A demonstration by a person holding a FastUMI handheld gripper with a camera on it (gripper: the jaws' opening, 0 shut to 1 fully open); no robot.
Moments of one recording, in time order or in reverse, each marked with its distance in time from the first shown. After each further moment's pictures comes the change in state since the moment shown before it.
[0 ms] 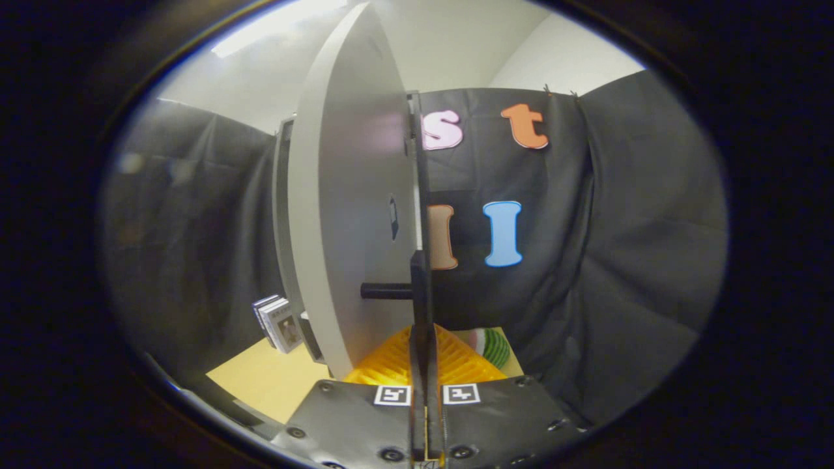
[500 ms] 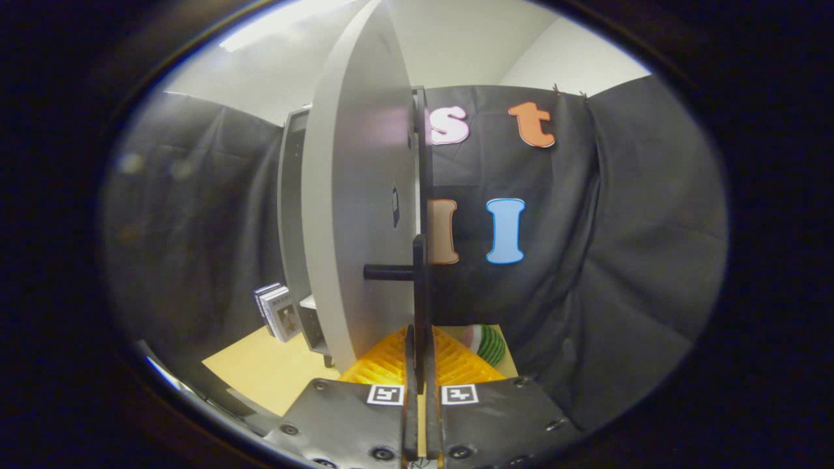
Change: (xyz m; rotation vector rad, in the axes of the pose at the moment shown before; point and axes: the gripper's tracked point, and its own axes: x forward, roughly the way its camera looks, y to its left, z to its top) arm -0.009 -0.005 -0.001 -0.051 0.014 0.023
